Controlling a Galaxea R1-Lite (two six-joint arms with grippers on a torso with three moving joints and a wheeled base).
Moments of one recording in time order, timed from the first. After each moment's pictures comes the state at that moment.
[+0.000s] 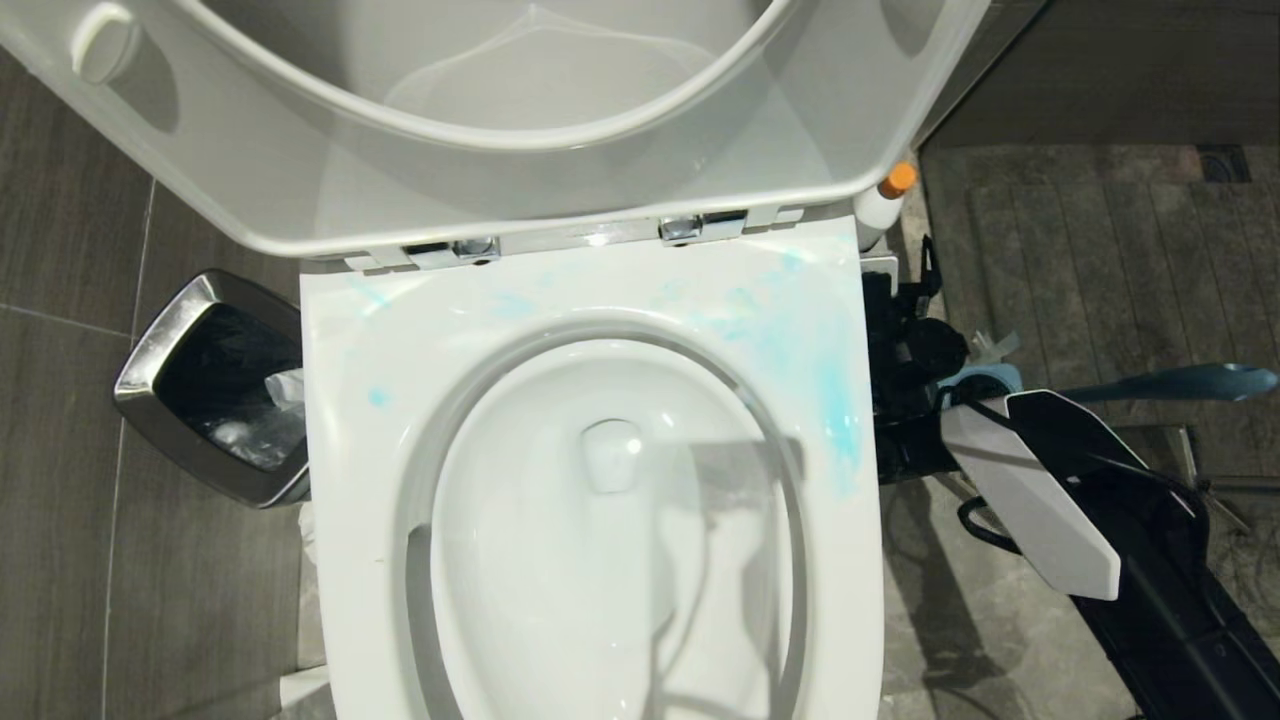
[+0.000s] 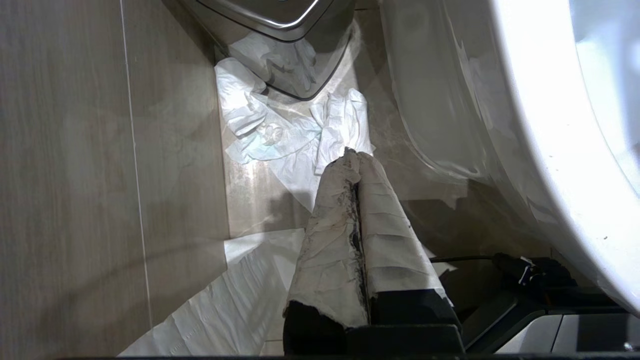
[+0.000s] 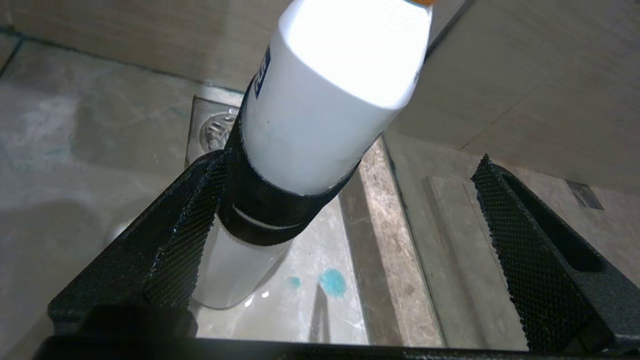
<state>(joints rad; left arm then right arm) 0.00 0.00 0.00 0.00 0.00 0.01 0.25 2.72 -1.97 -1.52 -0.39 -0.55</state>
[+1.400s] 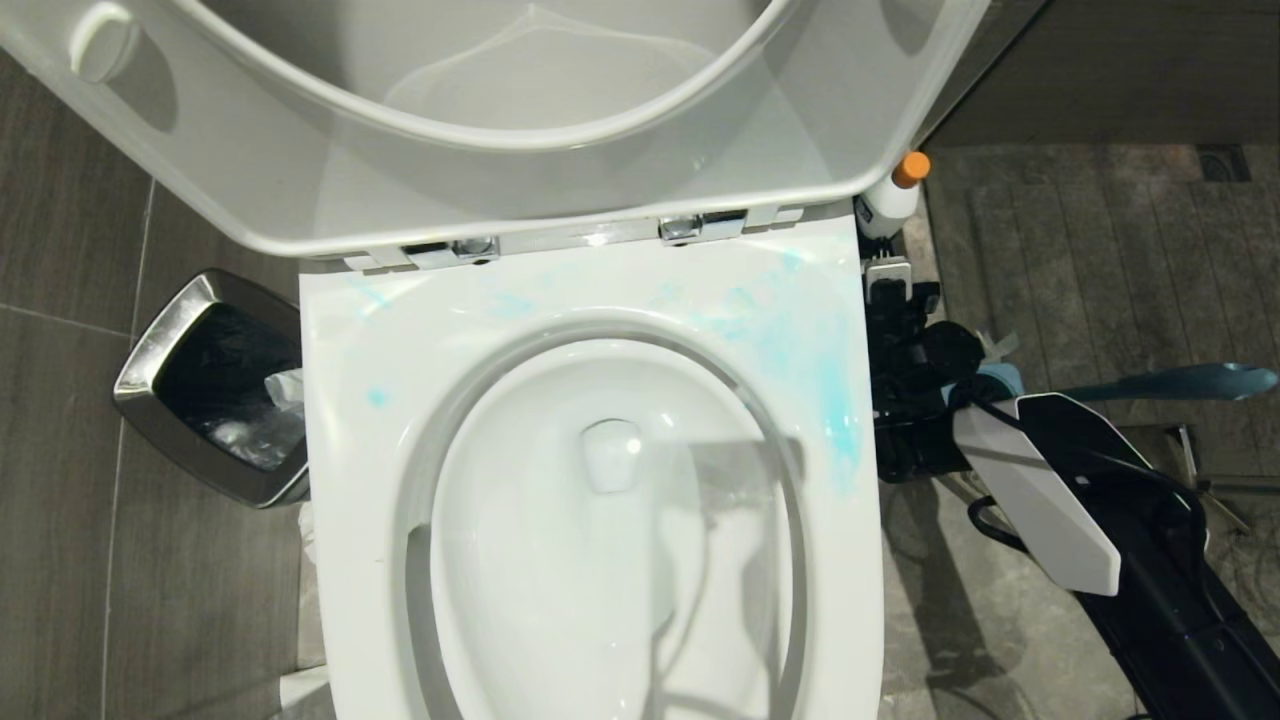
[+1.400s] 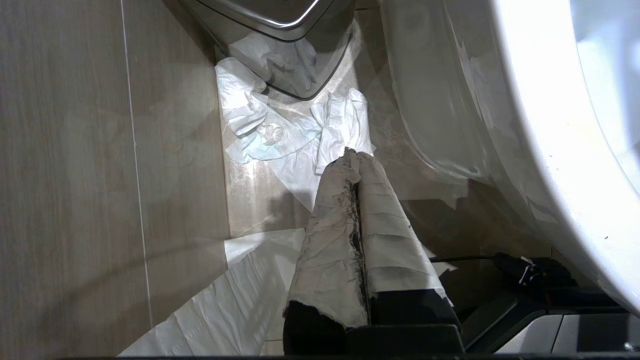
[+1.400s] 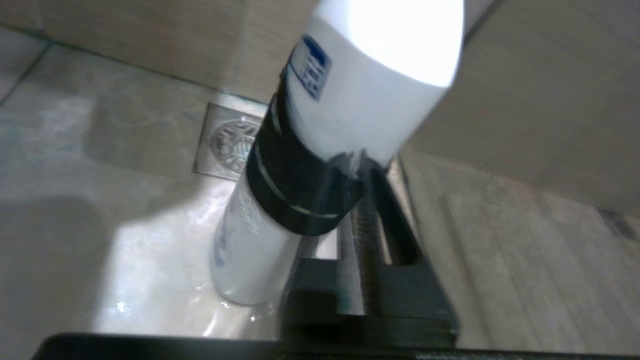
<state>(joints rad) 0.00 0.00 0.00 0.00 0.00 0.01 0.19 2.74 -1.99 -1.52 -0.26 -0.51</state>
